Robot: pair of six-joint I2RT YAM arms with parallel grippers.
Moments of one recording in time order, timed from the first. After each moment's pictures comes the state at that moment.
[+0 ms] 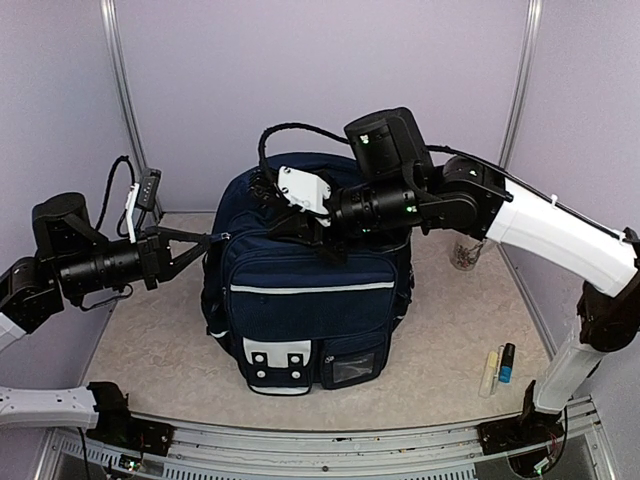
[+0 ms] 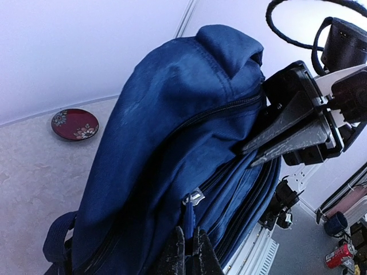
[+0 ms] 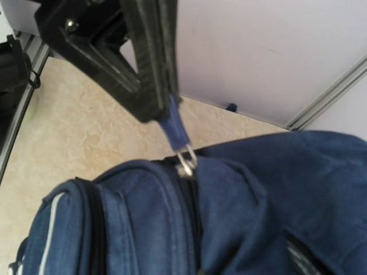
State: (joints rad) left arm -0.83 0.74 0.97 -0.39 0.13 -0.37; right arm 1.15 1.71 1.90 -0.61 -0.14 -0.58
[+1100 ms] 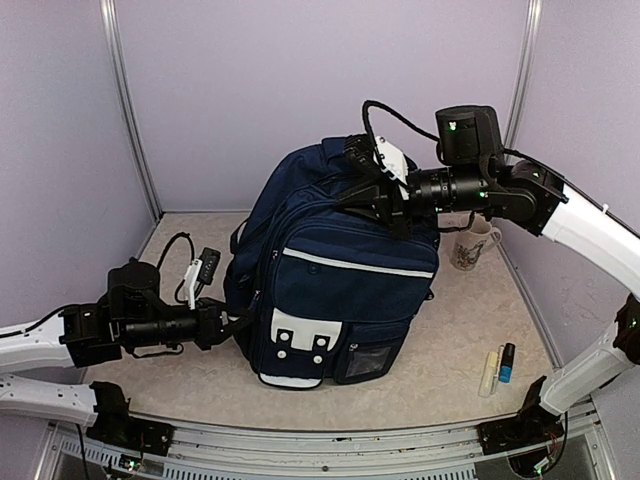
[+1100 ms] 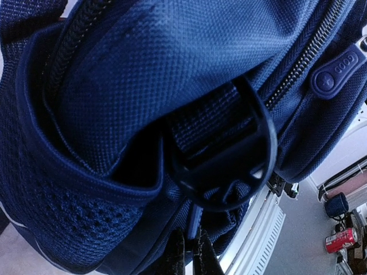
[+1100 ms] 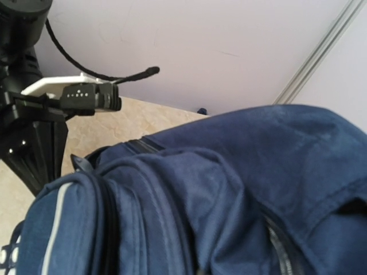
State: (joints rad) left arm -0.98 0.81 0.55 -0.10 0.07 -0.58; right arm 0.90 1.40 1.57 -0.47 -0.37 -0.55
